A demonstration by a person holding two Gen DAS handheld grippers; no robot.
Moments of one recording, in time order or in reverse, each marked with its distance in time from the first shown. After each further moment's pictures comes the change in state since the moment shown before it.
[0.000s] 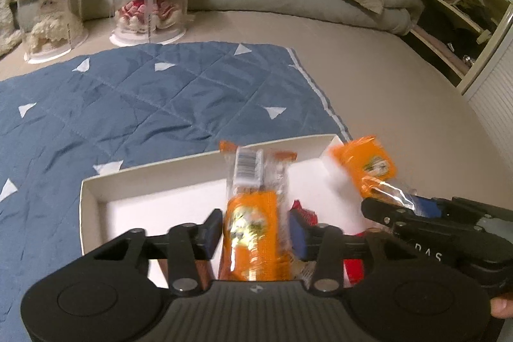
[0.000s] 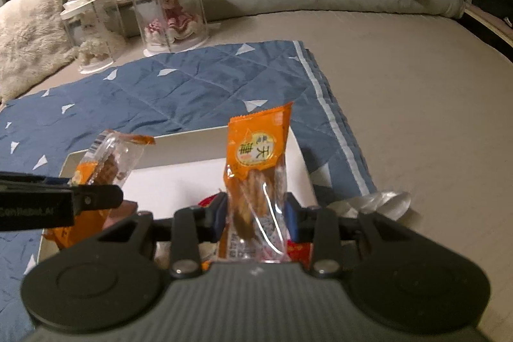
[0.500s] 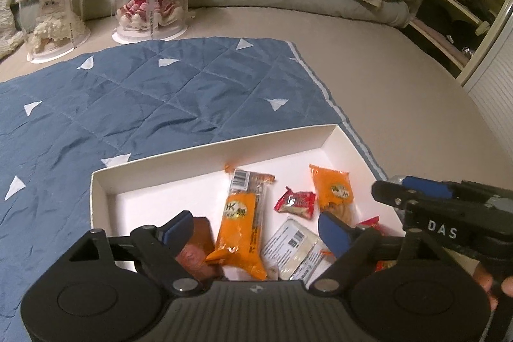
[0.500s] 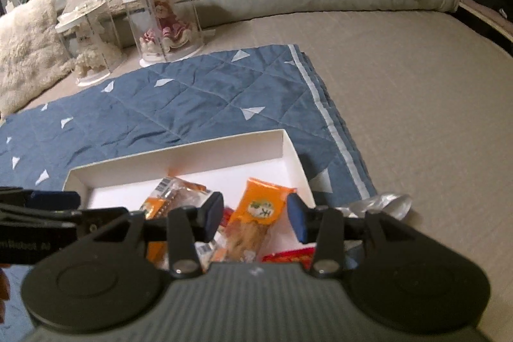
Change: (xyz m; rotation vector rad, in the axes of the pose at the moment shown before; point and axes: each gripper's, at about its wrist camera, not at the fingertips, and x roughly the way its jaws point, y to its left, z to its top) left arm -0.011 0.004 -0.010 0.018 0.023 0.012; right arm -0.017 0.004 0.002 0.021 -0.006 -0.008
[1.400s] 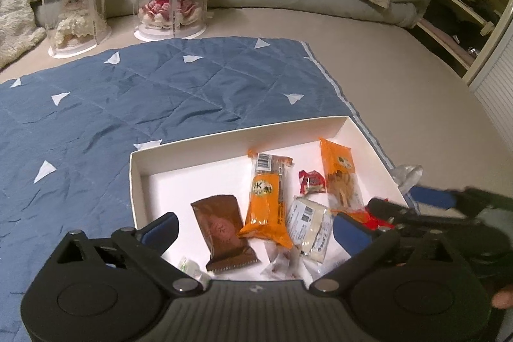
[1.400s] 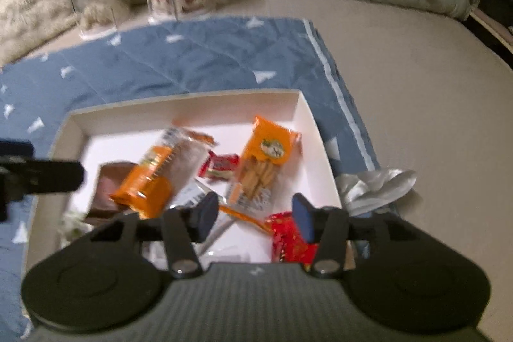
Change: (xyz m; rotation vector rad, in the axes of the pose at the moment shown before) left arm -0.038 0.015 -0.020 -0.005 -0.004 0.040; right arm -0.008 0.028 -0.022 -0.090 0.044 -0.019
